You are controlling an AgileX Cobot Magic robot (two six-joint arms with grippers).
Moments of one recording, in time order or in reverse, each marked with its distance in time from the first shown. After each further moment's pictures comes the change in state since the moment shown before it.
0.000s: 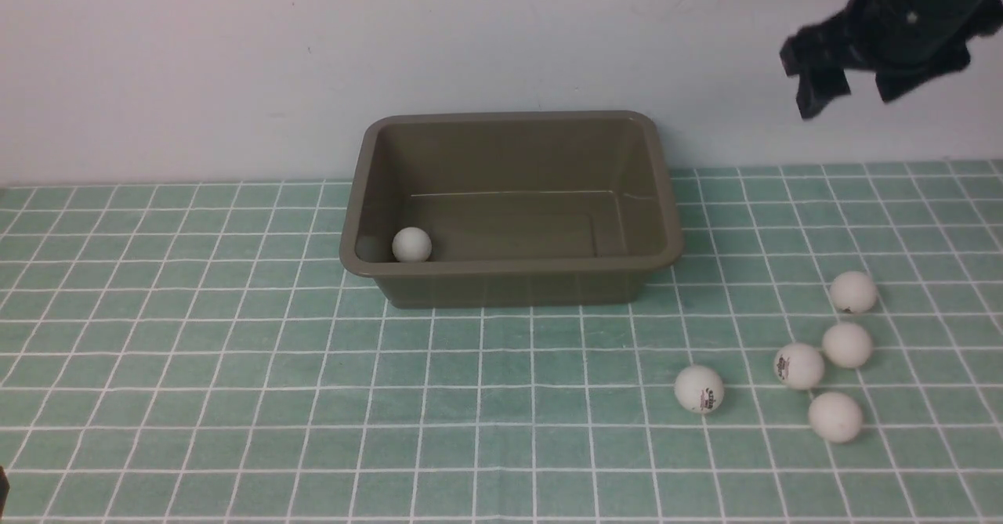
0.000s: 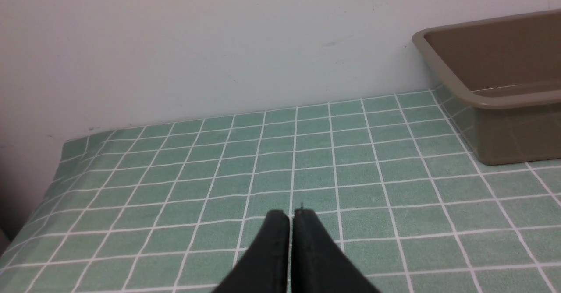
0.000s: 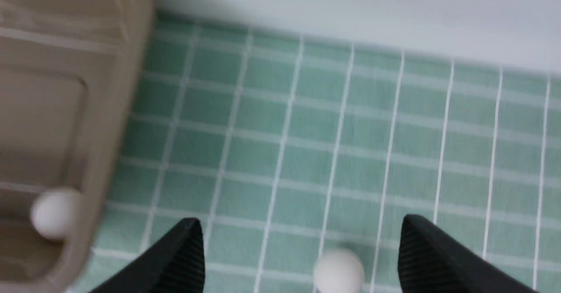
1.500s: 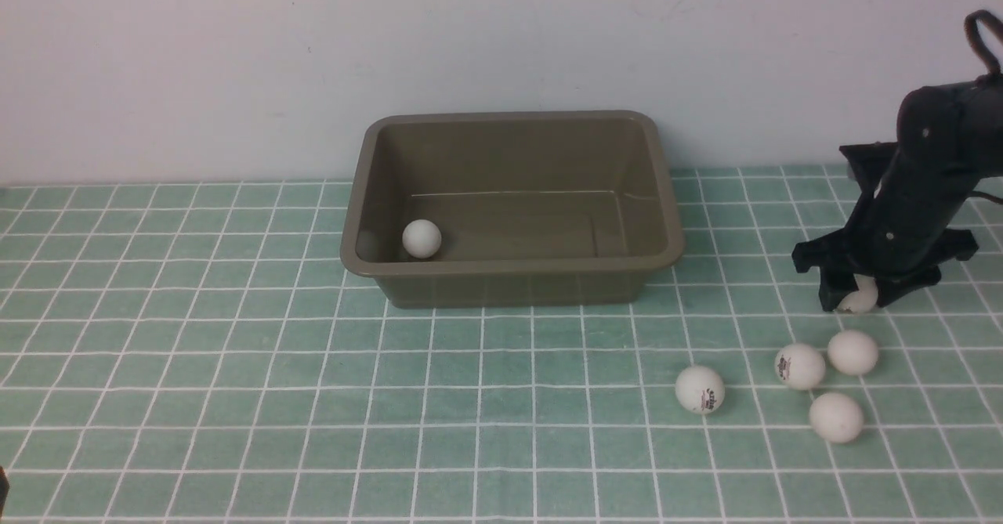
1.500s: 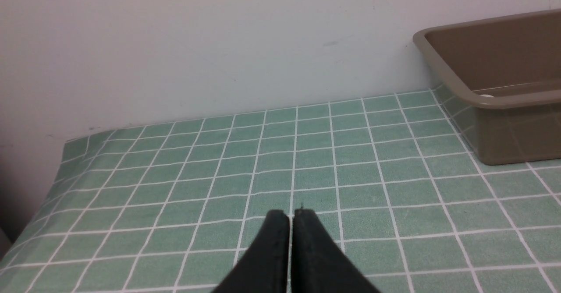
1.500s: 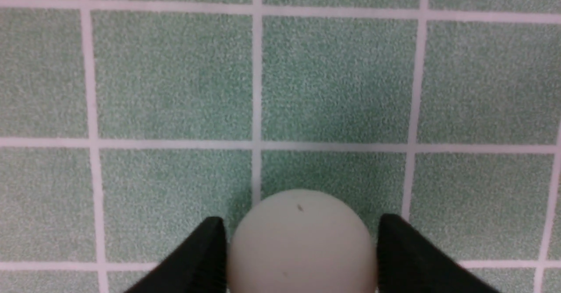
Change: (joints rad) right arm -0.140 0.189 0.425 0.034 -0.320 0.030; left arm 0.000 0.000 0.000 0.000 0.000 0.000
